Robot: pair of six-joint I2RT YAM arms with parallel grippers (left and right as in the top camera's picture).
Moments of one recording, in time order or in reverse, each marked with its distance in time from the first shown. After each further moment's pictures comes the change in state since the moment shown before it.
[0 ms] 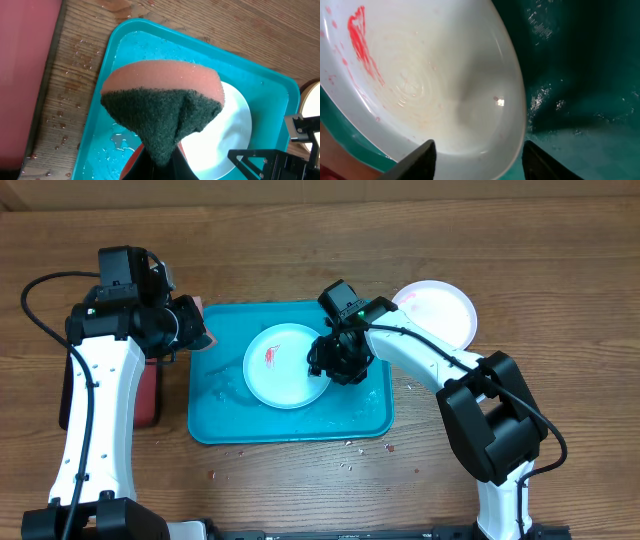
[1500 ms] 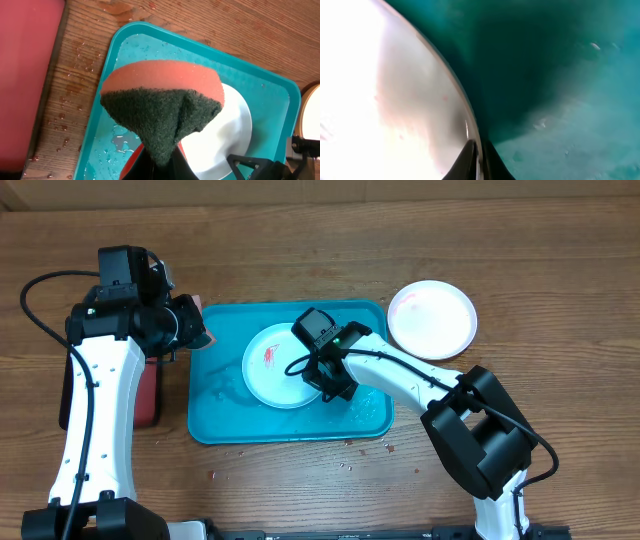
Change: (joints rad) left arm 0.000 0.000 0.000 0.009 -0.008 0.000; right arm 0.137 -0.019 -0.061 0.042 0.330 0.477
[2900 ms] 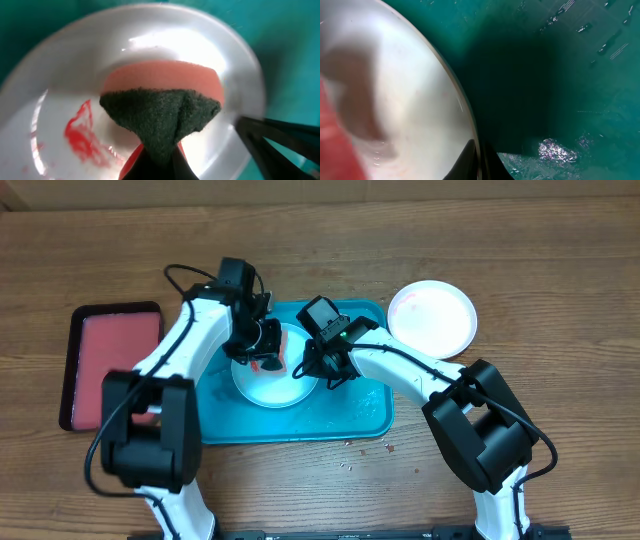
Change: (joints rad) left arm -0.279 0.426 -0.020 0.127 0.105 0.126; right arm -0.042 0.014 0.000 0.146 -0.016 -0.381
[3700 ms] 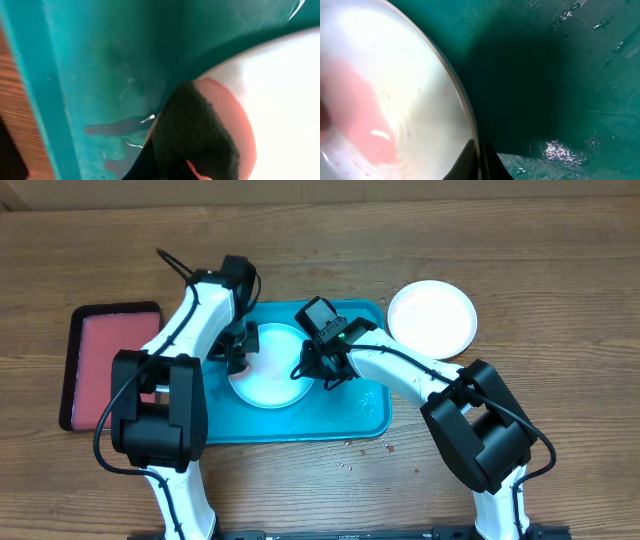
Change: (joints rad) left arm 0.022 0.109 0.172 -0.233 -0.445 -0.113; right arm 0.005 0.003 0.000 0.012 -0.021 0.001
